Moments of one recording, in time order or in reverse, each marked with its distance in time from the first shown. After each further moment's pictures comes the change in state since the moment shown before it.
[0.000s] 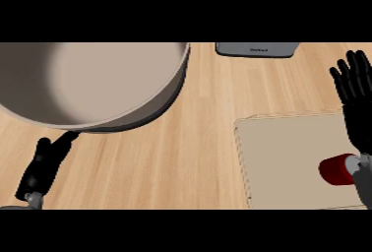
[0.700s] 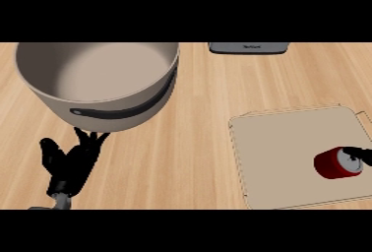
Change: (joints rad) left arm 0.010 -0.159 -0.040 -0.115 0.169 -0.085 0.009; right arm 0.185 -0.339 0.005 0.356 0.423 -0.042 0.057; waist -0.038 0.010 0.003
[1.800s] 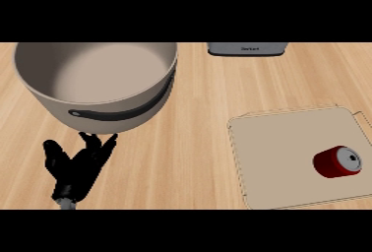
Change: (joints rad) left arm 0.033 -0.033 -0.027 -0.077 0.028 -0.006 0.064; right arm -0.086 -0.300 0.031 -0.524 -0.150 0.372 0.855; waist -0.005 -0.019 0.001
